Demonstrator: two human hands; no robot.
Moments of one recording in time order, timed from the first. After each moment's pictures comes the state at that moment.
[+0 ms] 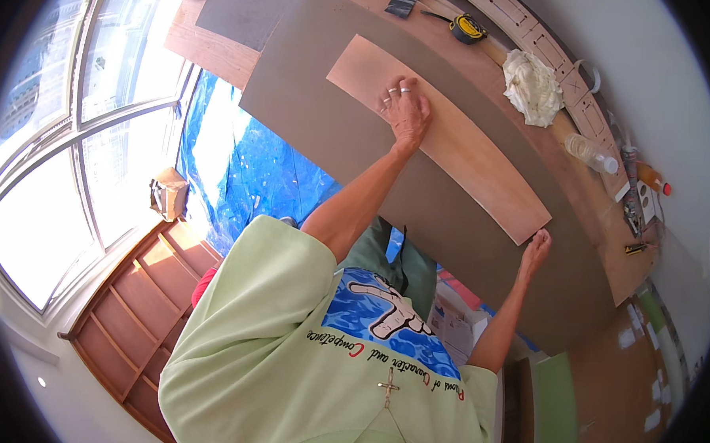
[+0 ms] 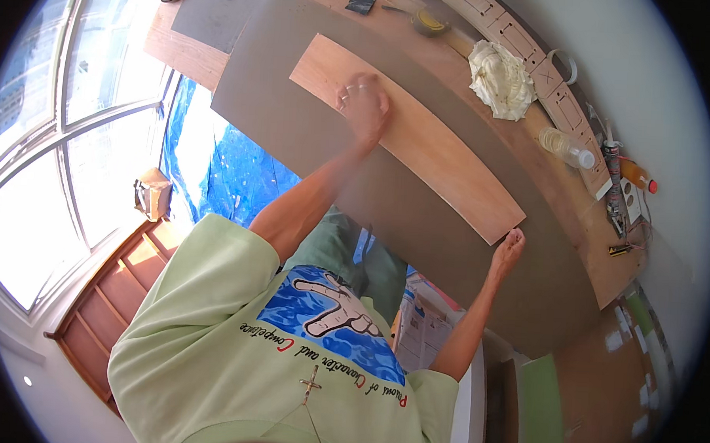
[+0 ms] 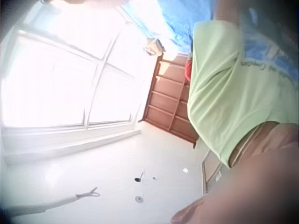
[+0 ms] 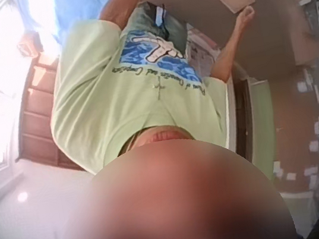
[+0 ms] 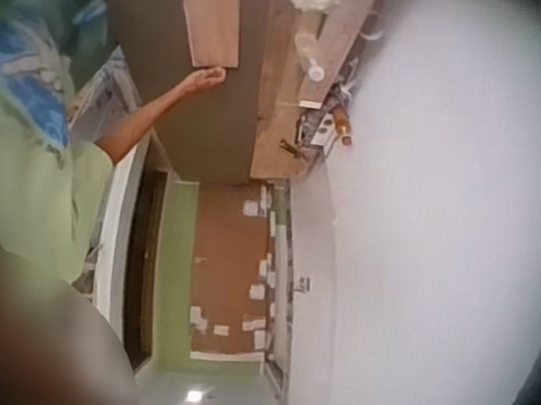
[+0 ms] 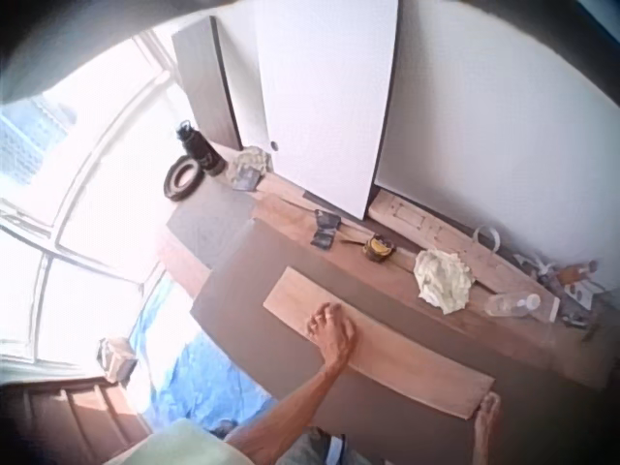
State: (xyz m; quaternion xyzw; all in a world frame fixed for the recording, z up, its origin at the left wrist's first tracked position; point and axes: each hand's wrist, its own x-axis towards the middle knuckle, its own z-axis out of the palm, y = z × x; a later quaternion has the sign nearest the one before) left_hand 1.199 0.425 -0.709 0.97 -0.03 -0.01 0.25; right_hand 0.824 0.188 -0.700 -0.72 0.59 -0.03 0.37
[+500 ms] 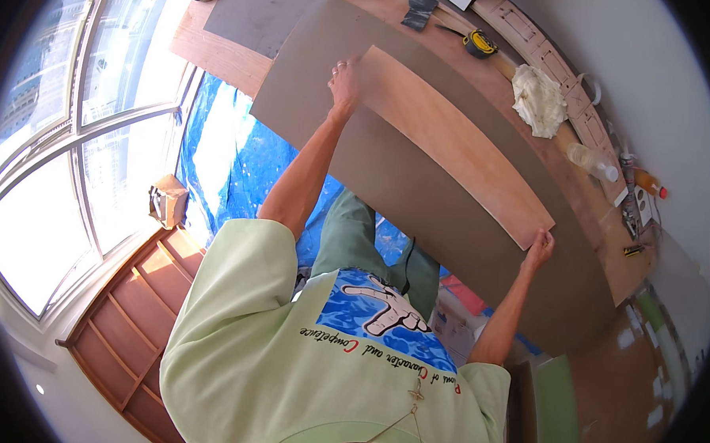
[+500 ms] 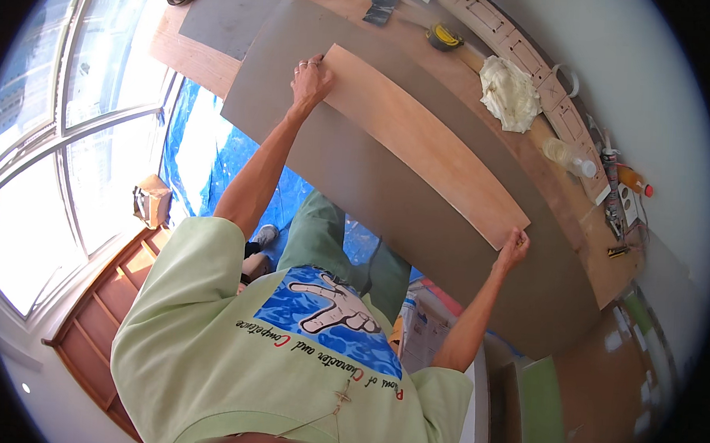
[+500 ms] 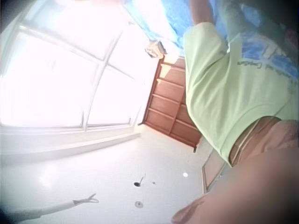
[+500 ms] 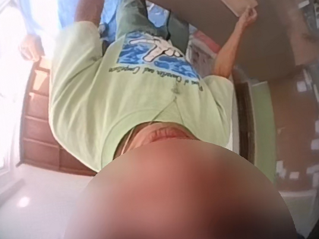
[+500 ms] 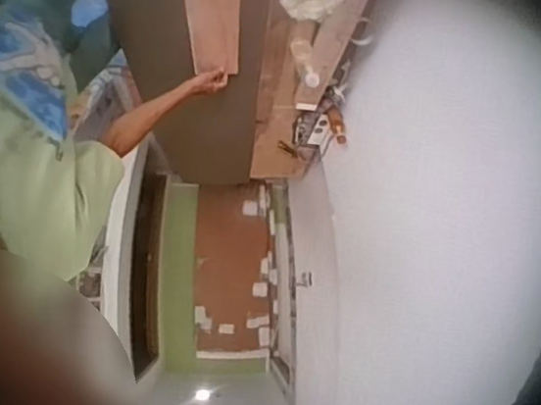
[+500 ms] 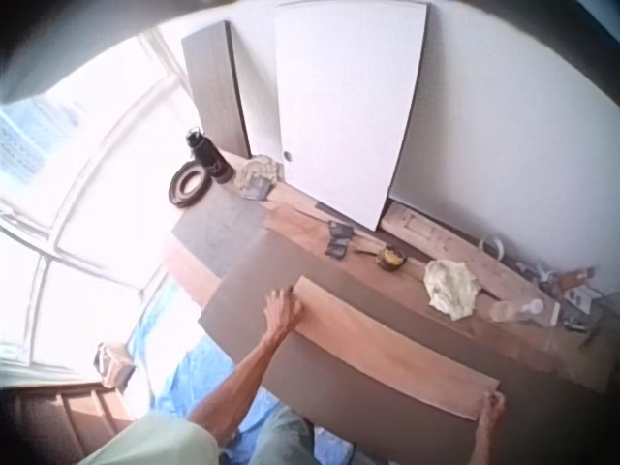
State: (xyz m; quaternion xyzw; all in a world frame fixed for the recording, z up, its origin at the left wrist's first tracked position) left_hand 1.340 0.552 -0.701 0.96 -0.04 -0.15 0.22; right_hand 0.827 0.194 -0.732 -0.67 0.63 -0.12 0.38
